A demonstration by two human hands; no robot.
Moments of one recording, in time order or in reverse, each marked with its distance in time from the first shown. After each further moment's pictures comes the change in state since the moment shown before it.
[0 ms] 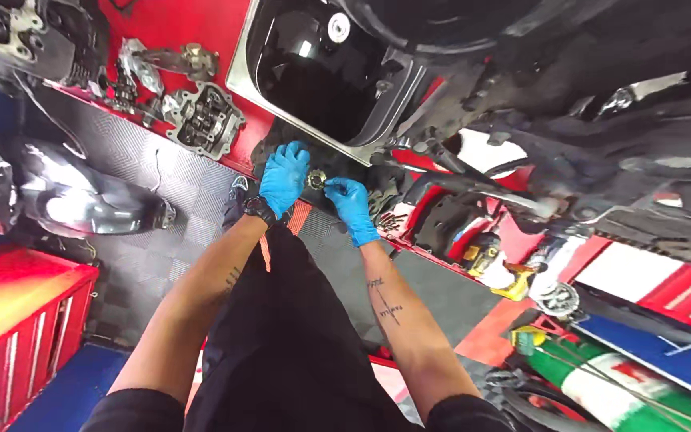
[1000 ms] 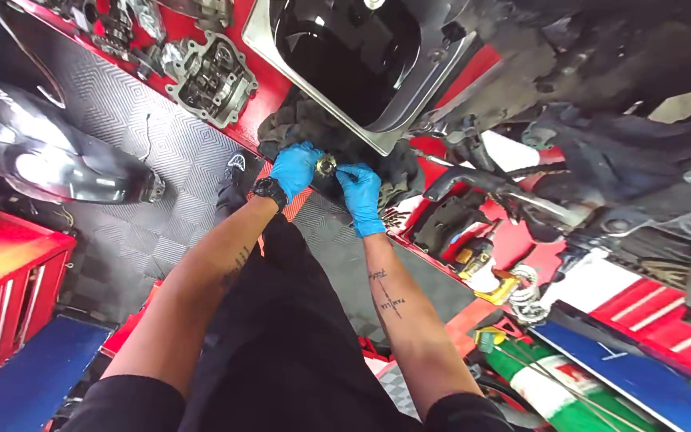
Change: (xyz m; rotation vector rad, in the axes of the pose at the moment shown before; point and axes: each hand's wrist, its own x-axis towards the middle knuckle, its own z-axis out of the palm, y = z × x) left_hand 0.003 -0.013 0.033 -0.118 -0.192 -0.070; right_hand 0.005 0.007 0.000 -0.259 0.092 -0.167
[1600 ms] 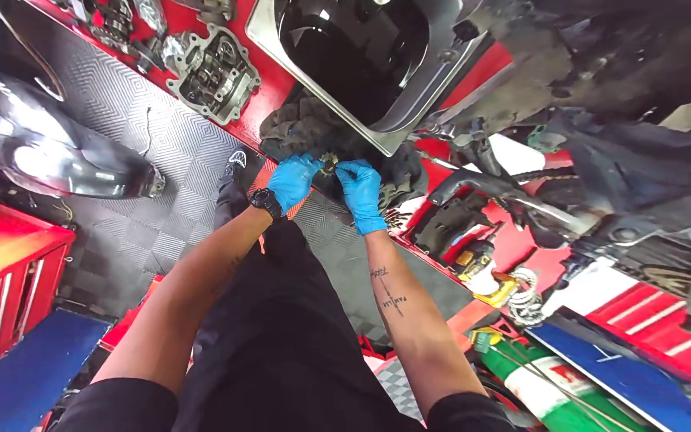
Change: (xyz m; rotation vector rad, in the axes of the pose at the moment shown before) left_hand -0.023 -0.005 0.012 0.029 -0.023 0.076; right_hand 0.008 0.000 0.003 -0.037 -0.030 -0.071
